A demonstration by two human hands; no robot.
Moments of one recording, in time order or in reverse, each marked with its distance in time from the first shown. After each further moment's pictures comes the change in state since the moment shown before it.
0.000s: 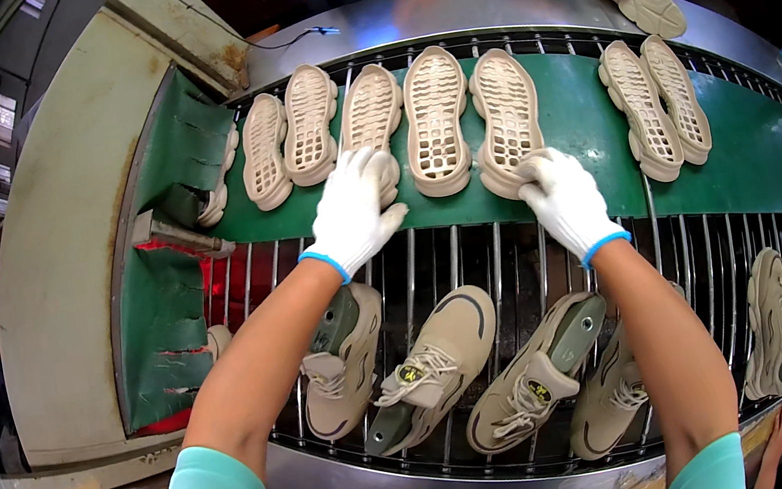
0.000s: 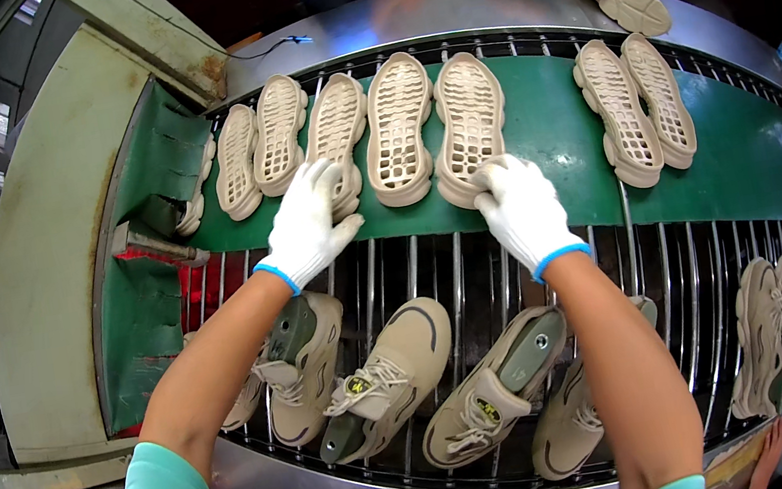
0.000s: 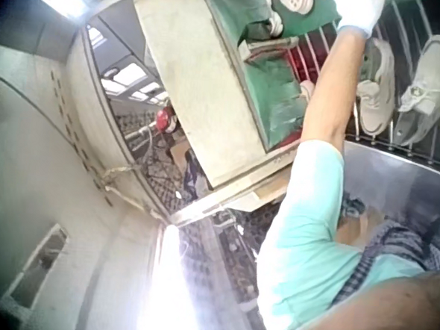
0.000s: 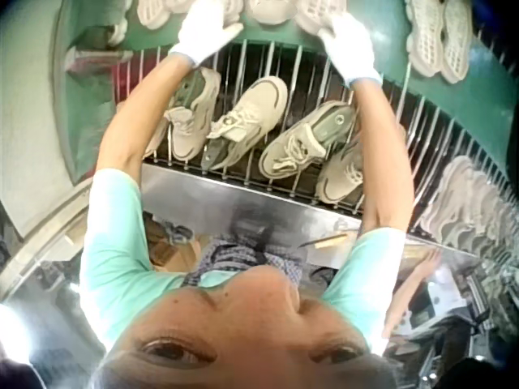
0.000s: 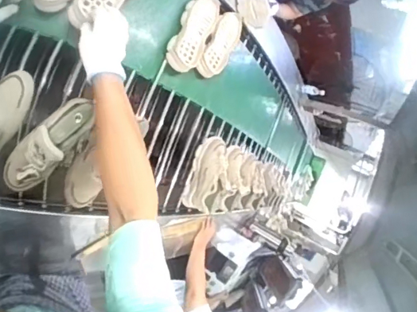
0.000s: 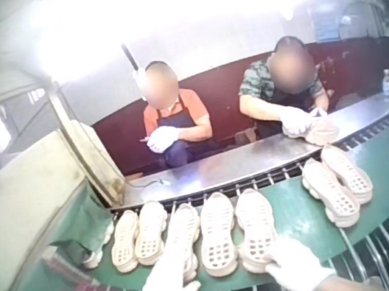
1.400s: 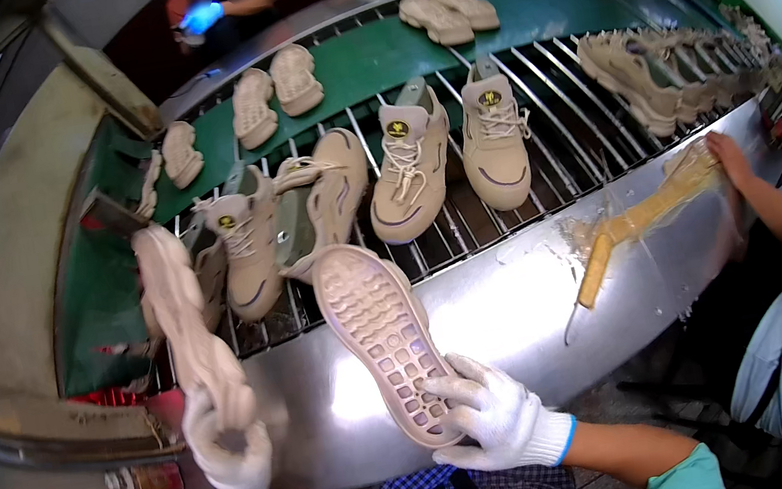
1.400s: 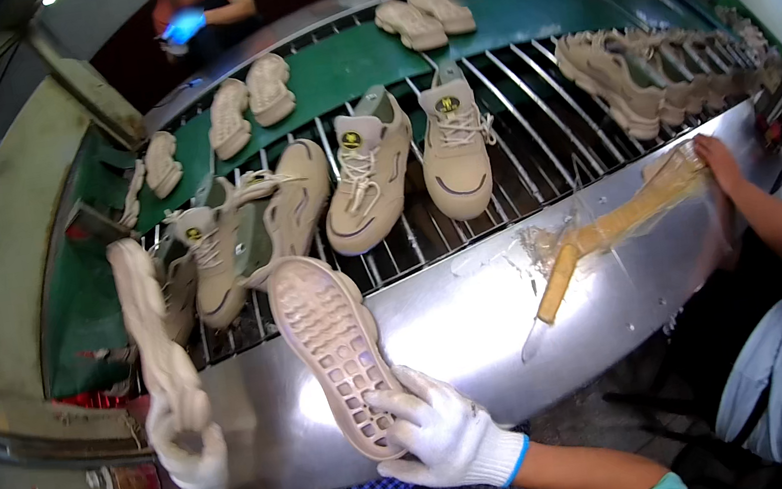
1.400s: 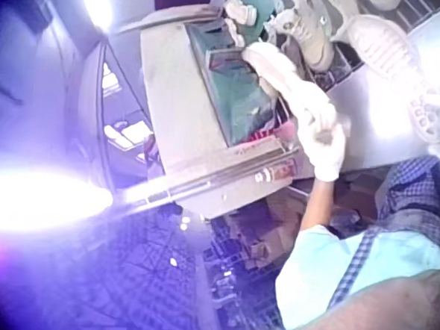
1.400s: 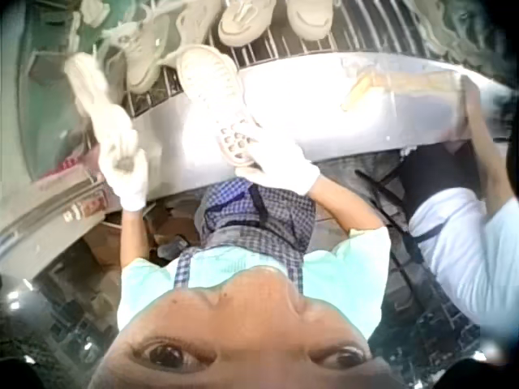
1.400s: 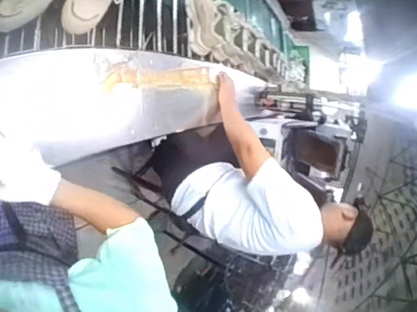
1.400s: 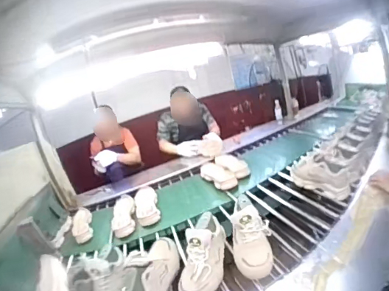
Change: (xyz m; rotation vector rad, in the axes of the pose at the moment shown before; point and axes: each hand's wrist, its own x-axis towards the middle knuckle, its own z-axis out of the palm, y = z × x) left_hand -0.540 0.111 -0.133 -0.177 0.373 -0.033; right_hand -0.548 -0.242 0.035 0.253 0.034 -0.285
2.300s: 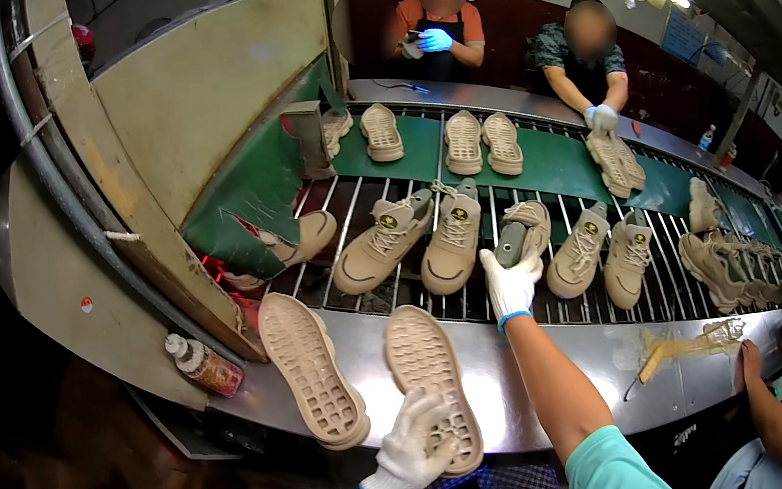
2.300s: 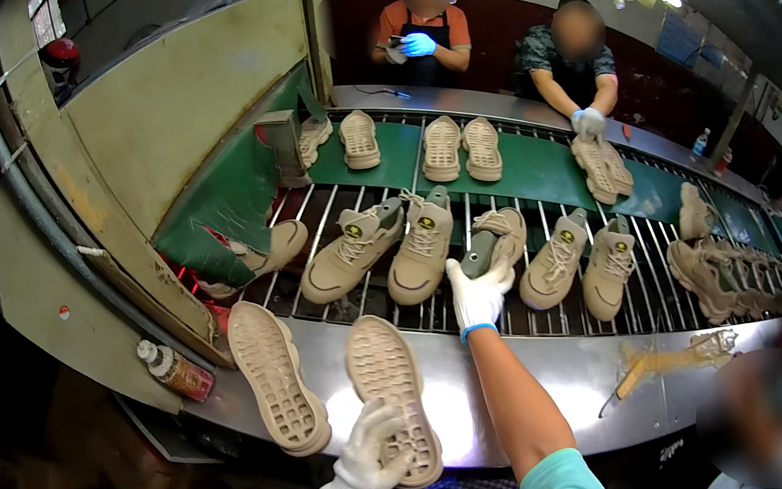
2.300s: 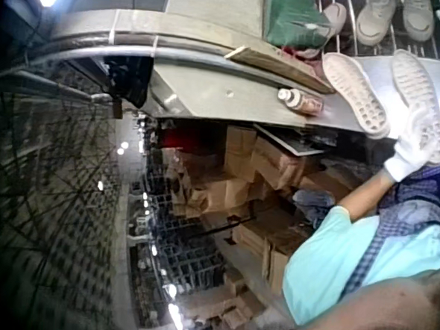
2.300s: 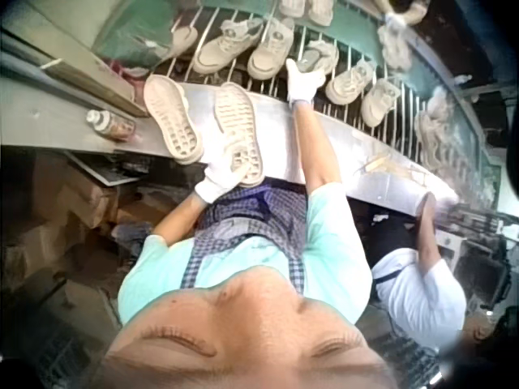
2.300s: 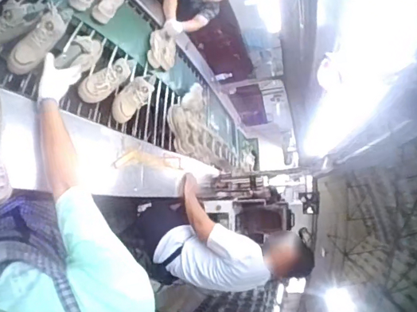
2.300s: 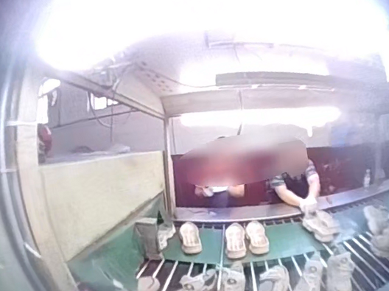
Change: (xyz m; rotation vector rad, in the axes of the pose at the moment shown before) left_hand -0.118 0.031 0.004 -0.565 -0.015 -0.210; right_hand 0.255 0.050 0.157 -0.073 0.542 0.882
